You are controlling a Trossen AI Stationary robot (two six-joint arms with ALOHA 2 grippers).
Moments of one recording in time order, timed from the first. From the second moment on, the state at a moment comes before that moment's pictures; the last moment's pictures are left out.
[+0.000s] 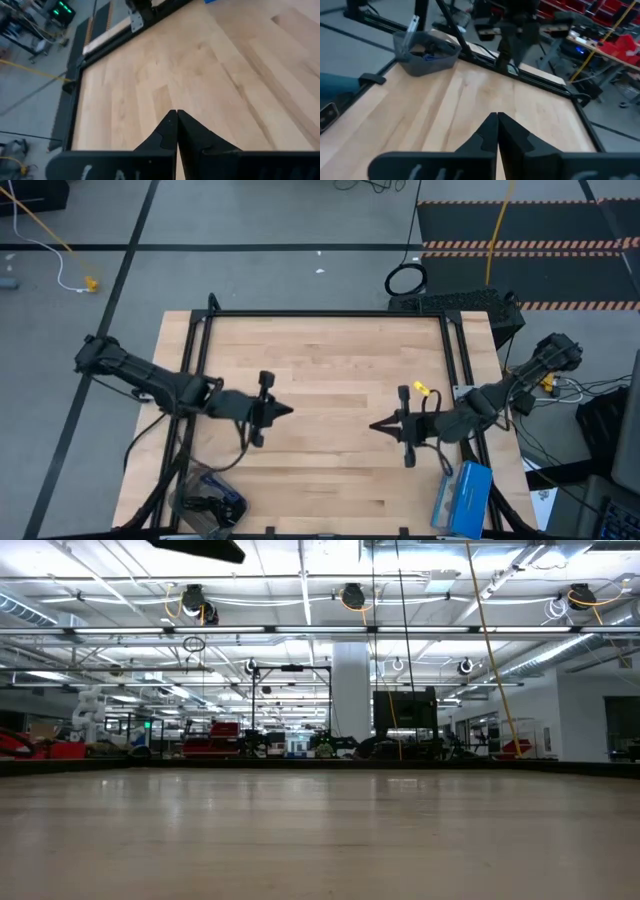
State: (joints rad) left arm -0.32 1.19 0.92 -0.29 -0.36 0.36; right arm 0.55 1.06 0.84 -0.14 0.52 -0.13
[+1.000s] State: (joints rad) left arm 0.08 1.19 0.66 0.13 -0.03 0.29; right arm 0.37 0.66 0.31 0.15 0.26 -0.14
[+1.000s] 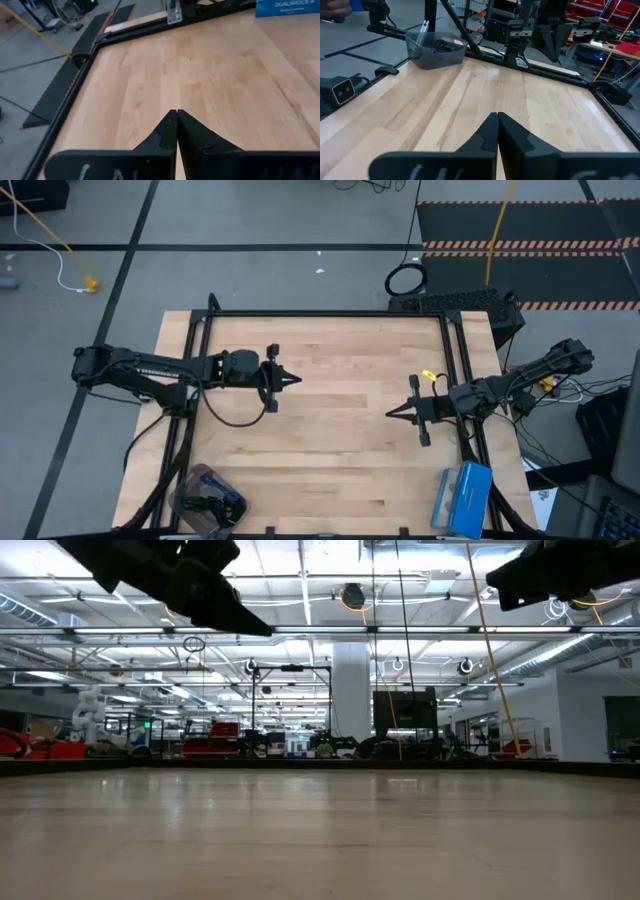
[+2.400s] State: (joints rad) left arm 0.10 1.19 0.24 0.77 0.10 0.19; right arm 0.09 0.57 0.04 0.37 -0.11 -0.12
